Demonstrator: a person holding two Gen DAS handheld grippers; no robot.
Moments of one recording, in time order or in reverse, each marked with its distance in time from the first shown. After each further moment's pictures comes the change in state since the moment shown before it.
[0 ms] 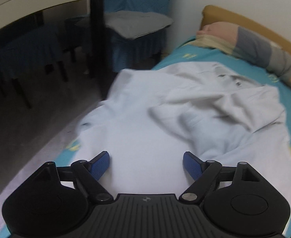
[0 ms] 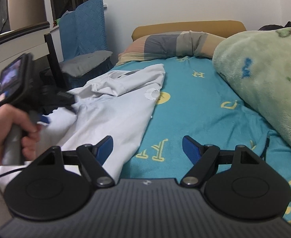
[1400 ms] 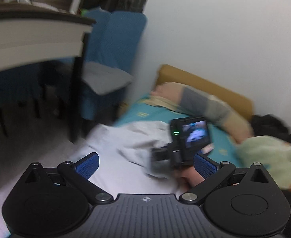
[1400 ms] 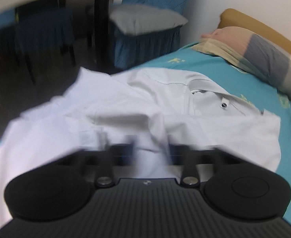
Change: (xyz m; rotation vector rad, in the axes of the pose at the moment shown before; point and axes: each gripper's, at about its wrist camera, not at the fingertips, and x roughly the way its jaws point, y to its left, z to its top) left arm -0.176 0.050 -0.022 -0.044 -0.330 -0.309; right arm 0.276 0.152 0.107 -0.511 0.250 0.219
